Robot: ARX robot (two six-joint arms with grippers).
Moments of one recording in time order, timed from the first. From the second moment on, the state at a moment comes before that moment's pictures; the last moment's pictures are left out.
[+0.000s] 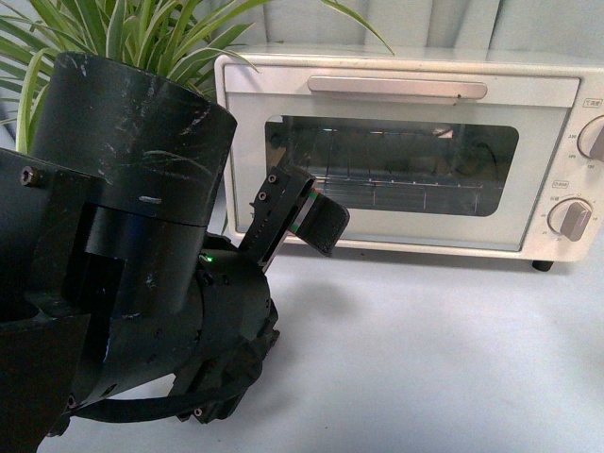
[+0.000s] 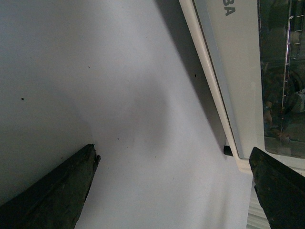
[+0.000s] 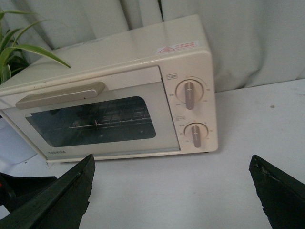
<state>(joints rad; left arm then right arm) -0.54 1.78 0.79 0.54 -0.09 -1.26 0.18 0.77 0.42 0.26 0.06 0.25</state>
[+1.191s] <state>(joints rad) -0.52 1.76 0.76 0.56 -0.09 -1.26 0.33 1.51 1.05 0.11 0.32 0.38</state>
